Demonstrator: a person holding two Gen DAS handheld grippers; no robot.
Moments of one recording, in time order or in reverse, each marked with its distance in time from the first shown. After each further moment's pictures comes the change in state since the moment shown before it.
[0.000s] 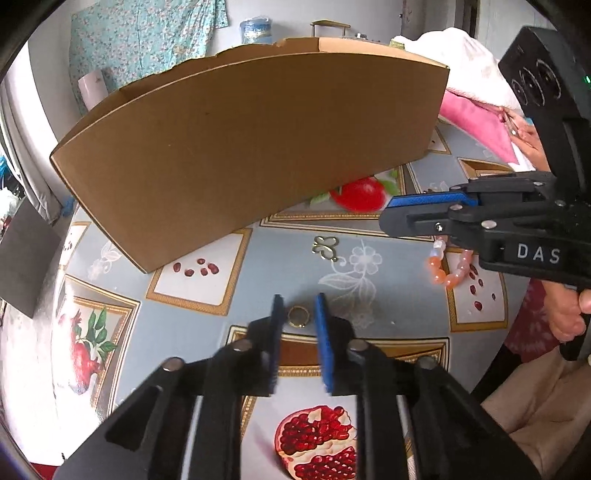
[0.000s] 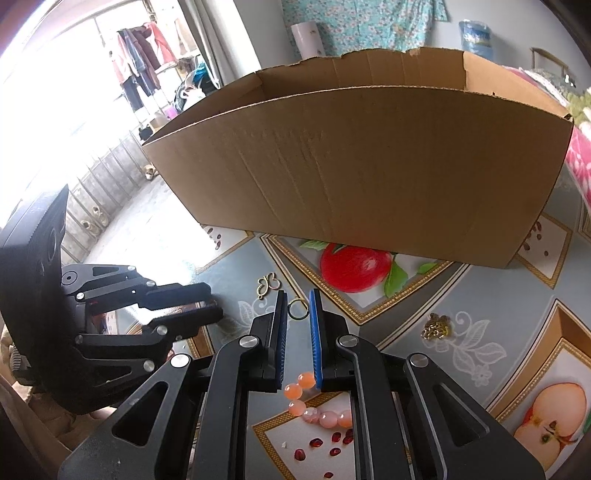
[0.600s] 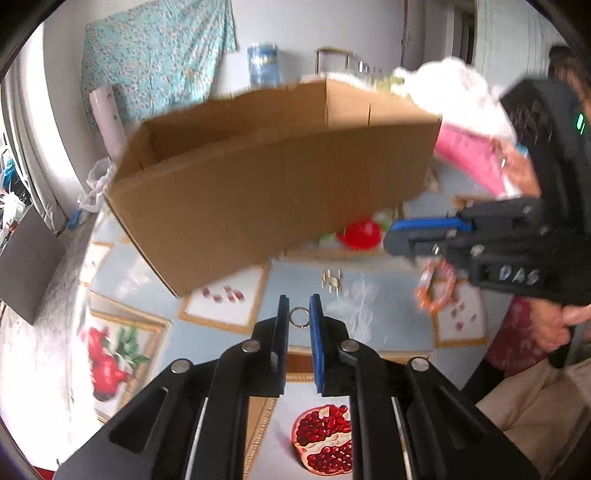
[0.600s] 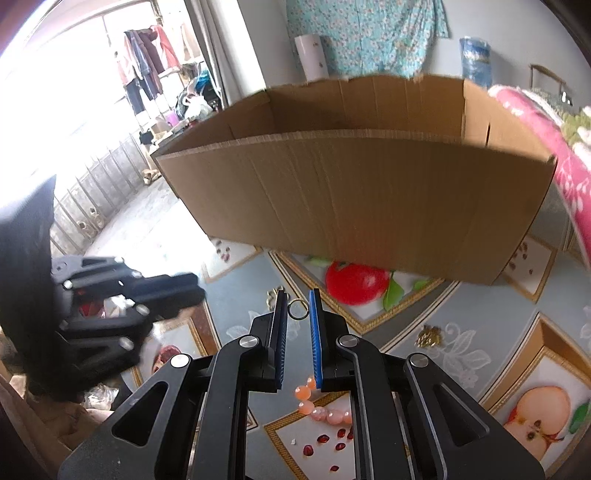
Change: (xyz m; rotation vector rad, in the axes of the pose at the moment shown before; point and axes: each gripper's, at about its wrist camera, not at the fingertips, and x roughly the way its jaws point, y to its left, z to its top) left arm -0.049 0.021 0.004 -0.035 -0.140 -0.009; right arm -0.022 0.015 0.008 -0.041 -0.073 -0.027
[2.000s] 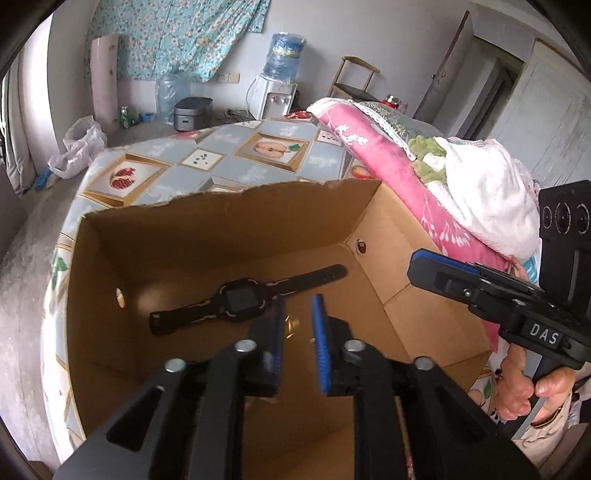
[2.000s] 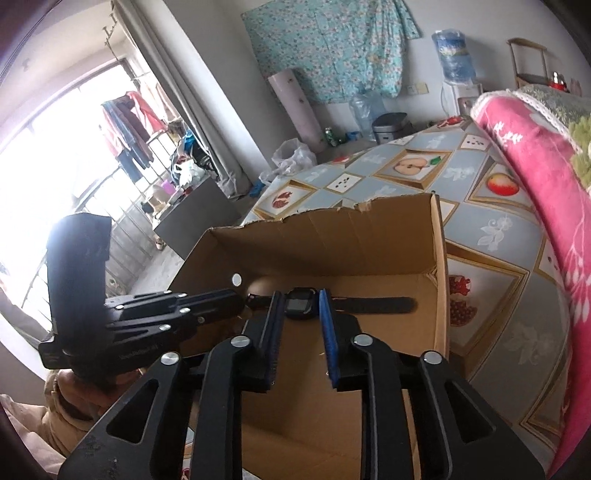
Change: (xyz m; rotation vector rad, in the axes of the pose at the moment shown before) left arm 0.093 0.063 0.184 -0.238 0.075 -0.164; right arm 0.003 -0.101 0.143 0.204 -0.089 0.114
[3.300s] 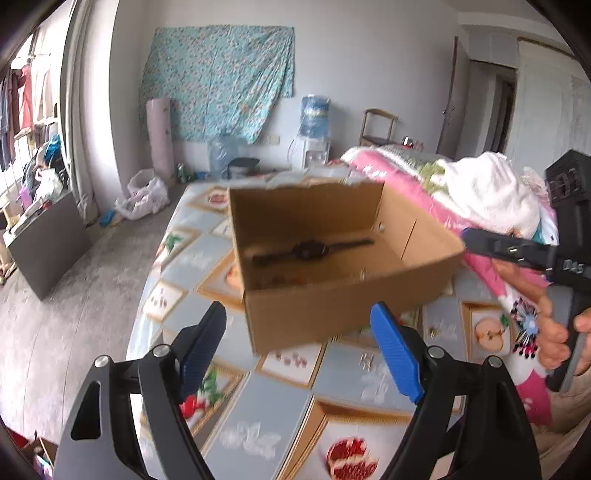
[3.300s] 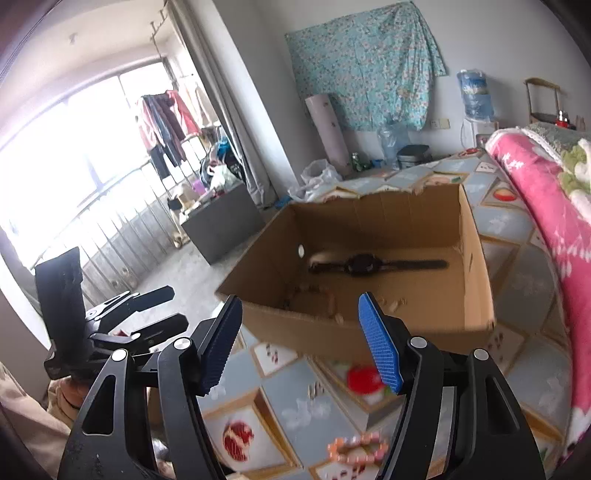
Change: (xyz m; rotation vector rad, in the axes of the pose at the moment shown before) left arm -0.153 -0.001 -0.167 0.052 -0.259 0.219; right arm -0.080 0.088 -0.096 -0.126 -0.092 0.004
